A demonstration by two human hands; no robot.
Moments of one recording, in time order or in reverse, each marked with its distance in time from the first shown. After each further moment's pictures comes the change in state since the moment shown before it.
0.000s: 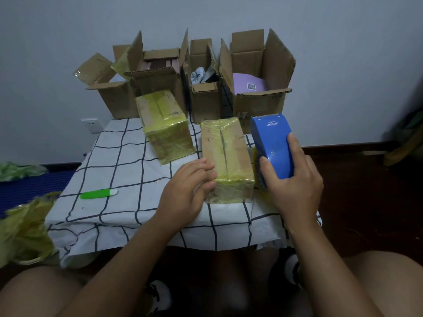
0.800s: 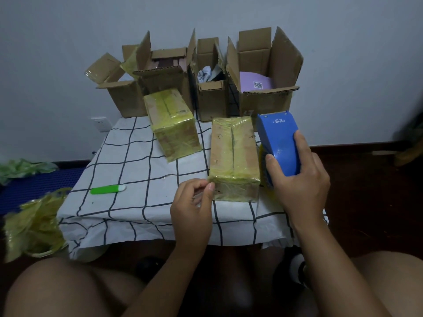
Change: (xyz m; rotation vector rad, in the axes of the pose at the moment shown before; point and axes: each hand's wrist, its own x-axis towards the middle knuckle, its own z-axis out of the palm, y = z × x) left_hand -0.028 0.056 0.025 -0.193 0.476 -0.564; right_hand 0.001 0.001 0.000 0.021 -0.008 0.002
